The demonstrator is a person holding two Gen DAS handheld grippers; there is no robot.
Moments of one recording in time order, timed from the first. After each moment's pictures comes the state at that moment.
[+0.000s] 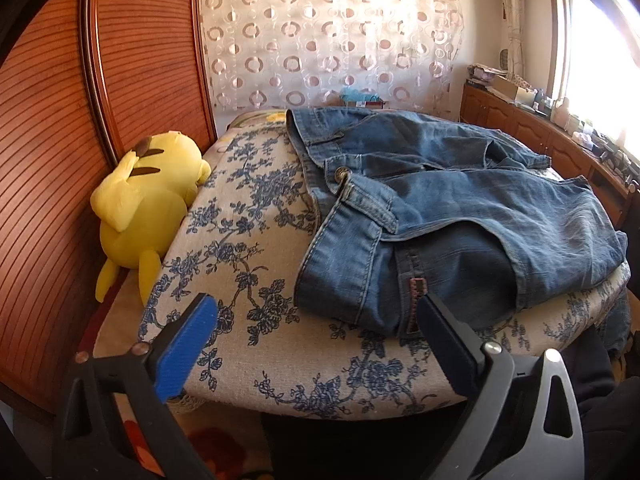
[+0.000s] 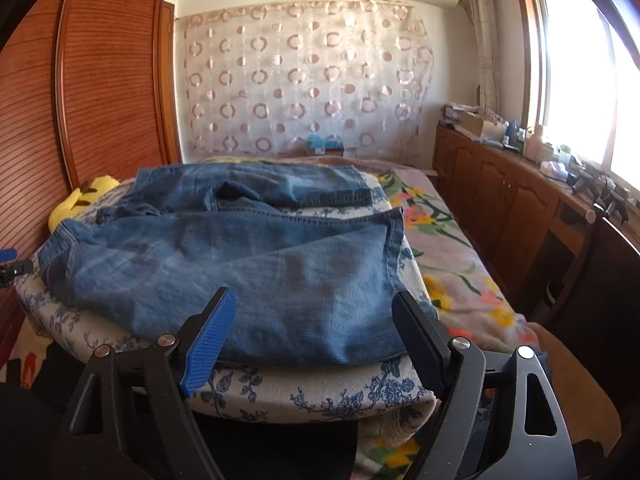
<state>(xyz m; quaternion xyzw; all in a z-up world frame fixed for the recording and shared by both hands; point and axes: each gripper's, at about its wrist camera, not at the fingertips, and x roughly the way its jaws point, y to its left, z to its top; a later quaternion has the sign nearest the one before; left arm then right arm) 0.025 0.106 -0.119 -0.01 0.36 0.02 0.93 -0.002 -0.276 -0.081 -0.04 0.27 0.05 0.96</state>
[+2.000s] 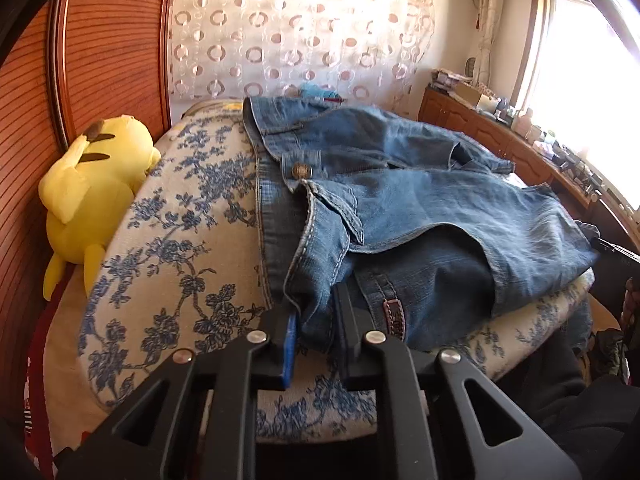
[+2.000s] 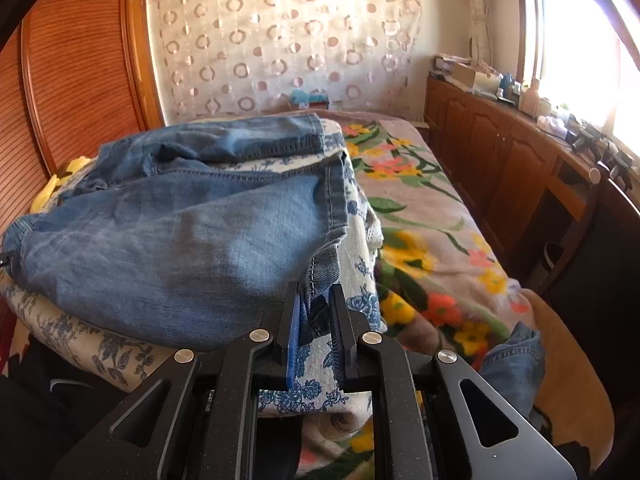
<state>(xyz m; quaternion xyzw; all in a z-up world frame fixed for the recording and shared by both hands) 0.040 0.112 -0.126 -0.06 0.36 -0.07 0.93 0.036 -0.345 -0.101 -0.02 0.34 0.04 0.94</state>
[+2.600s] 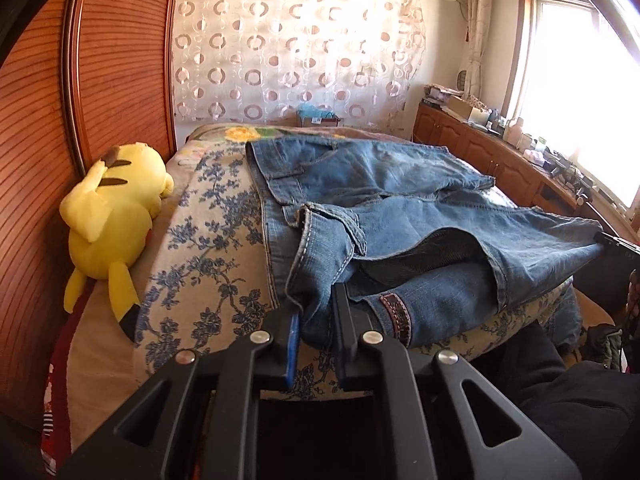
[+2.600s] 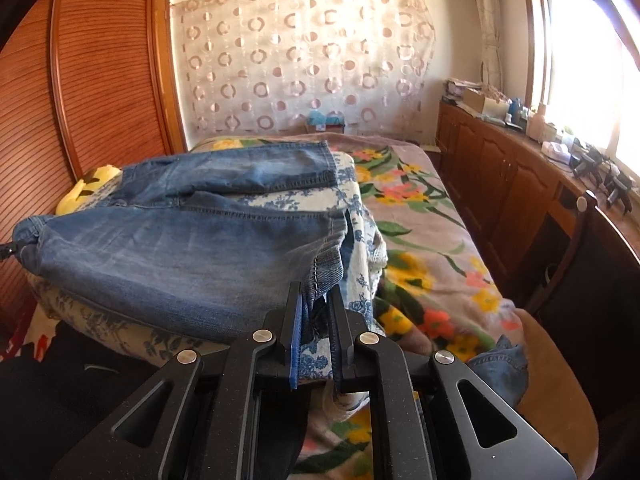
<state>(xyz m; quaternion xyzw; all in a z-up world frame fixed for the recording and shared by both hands) -0.003 0.124 -0.078 -0.04 0.33 -0.08 0.94 -0.004 -0.350 -0.051 -0.03 0.31 0.07 0.95</state>
